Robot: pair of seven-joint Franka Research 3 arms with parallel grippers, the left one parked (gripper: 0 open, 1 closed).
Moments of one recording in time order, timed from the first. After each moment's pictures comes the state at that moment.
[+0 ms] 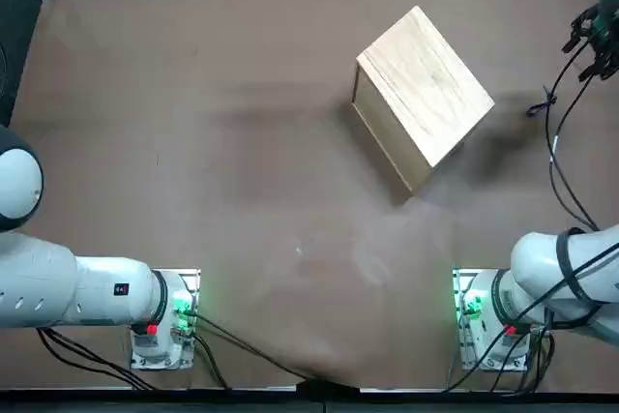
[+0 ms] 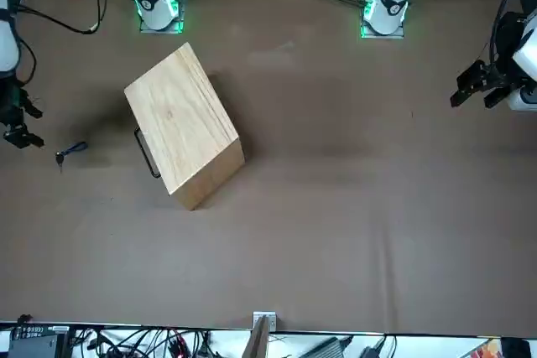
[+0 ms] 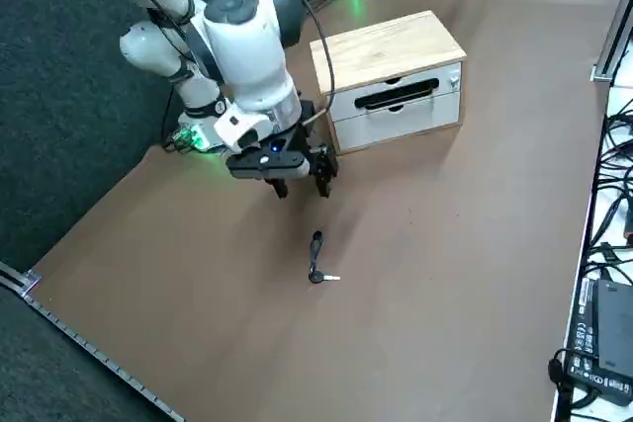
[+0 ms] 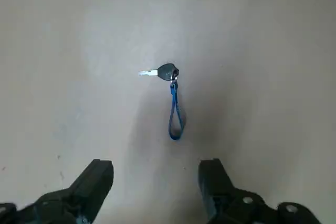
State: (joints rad) arm -0.48 0.17 0.02 -2.02 0.01 2.20 0.76
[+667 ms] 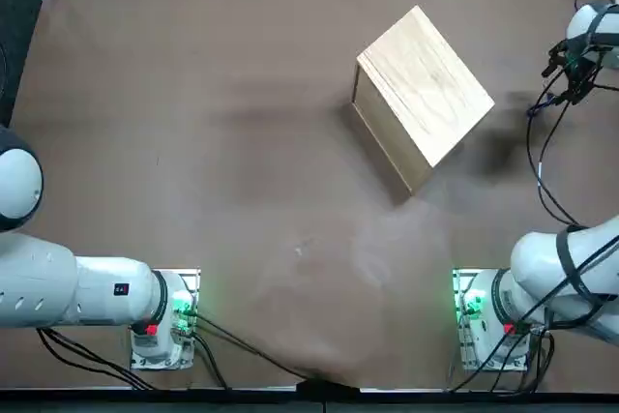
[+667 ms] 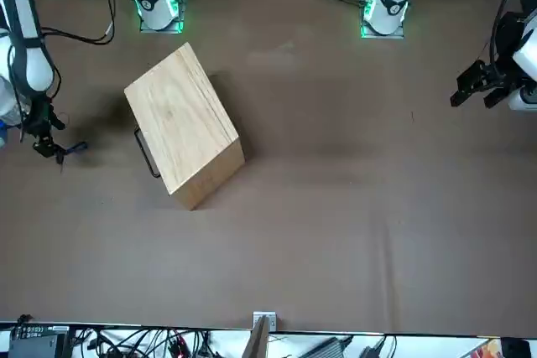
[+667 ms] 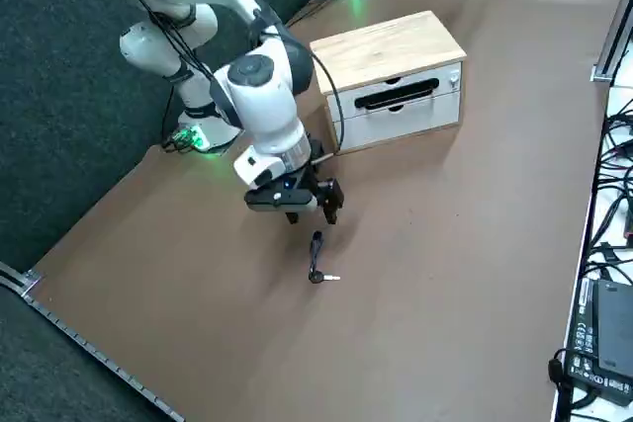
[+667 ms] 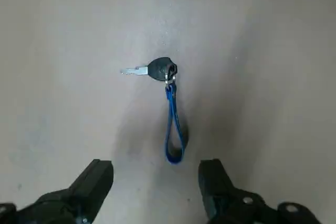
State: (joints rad) arm -0.48 0.29 0.02 -2.15 0.01 2.47 0.79
